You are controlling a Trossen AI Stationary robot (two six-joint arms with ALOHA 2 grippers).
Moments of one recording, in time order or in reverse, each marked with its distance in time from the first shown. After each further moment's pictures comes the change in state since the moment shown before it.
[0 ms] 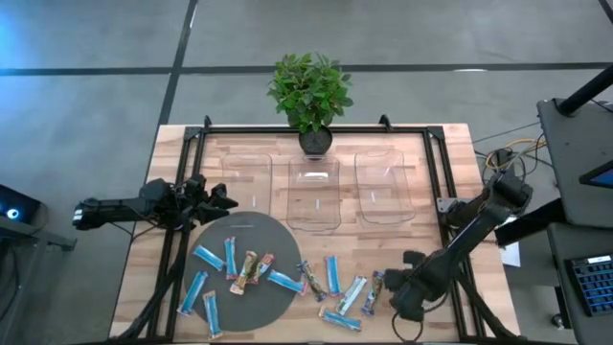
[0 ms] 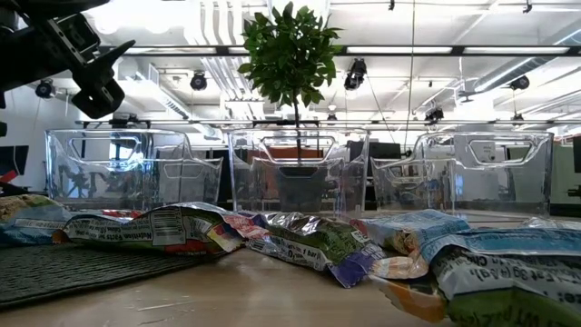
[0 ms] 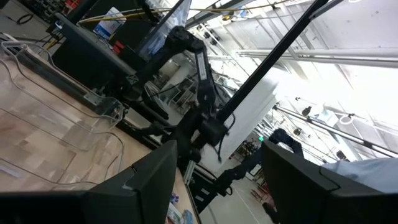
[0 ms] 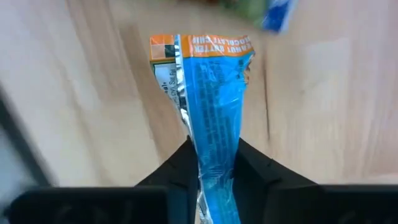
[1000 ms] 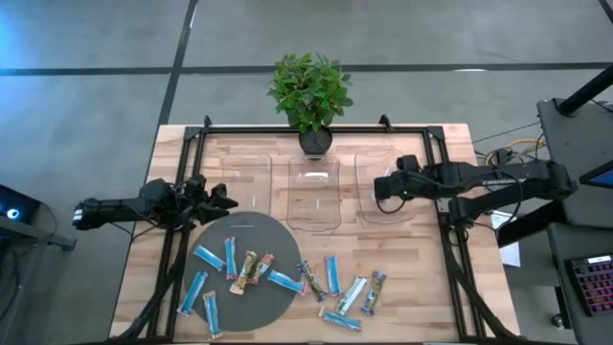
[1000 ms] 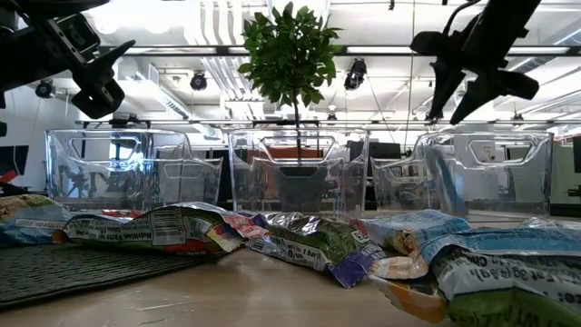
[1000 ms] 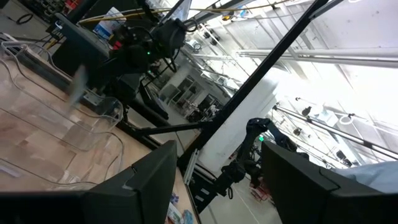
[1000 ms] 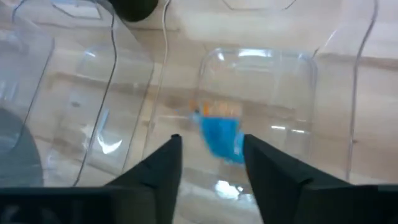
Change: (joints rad) left arm -0.001 0.000 0.000 -0.001 0.000 0.000; right arm -0.834 -0.574 -0.152 -0.058 0.518 0.193
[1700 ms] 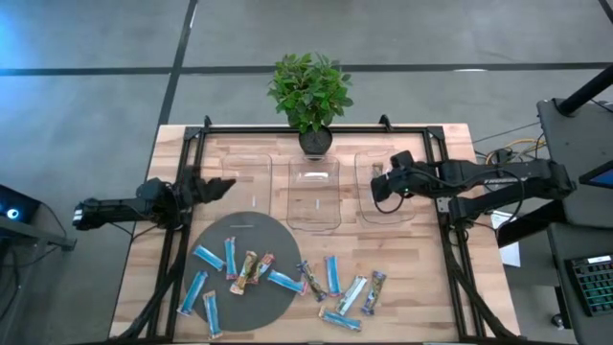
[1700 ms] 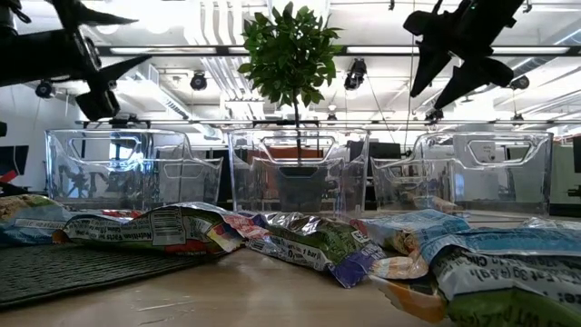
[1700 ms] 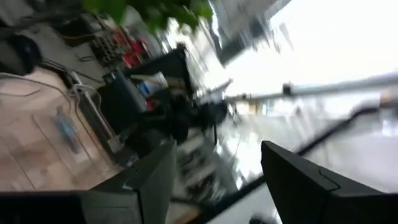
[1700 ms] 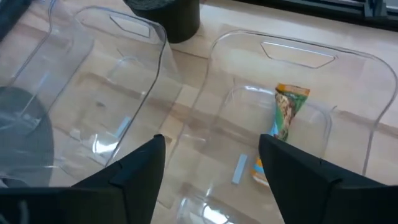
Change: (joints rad) left arm 0.002 0.000 0.000 0.086 -0.406 -0.318; right arm 0.011 0.014 0.060 0.064 0.053 -0.250
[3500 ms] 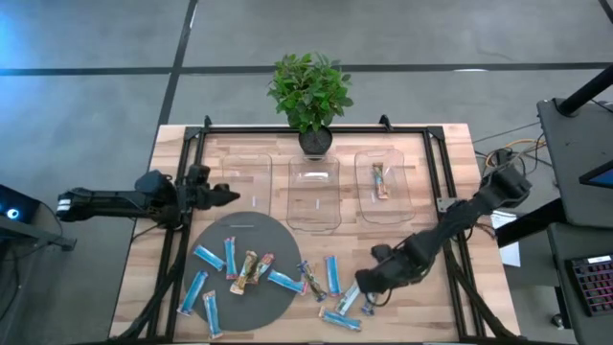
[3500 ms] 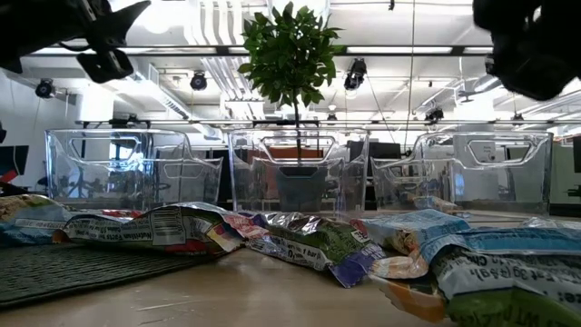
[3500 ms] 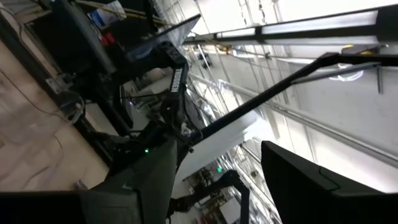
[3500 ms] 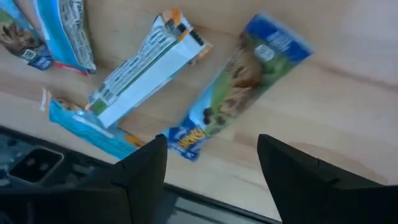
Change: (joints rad) left arm -0.005 0.346 0.166 0.126 0.351 -0.043; right arm 0.603 0.547 0.084 0.260 -0.651 0.985
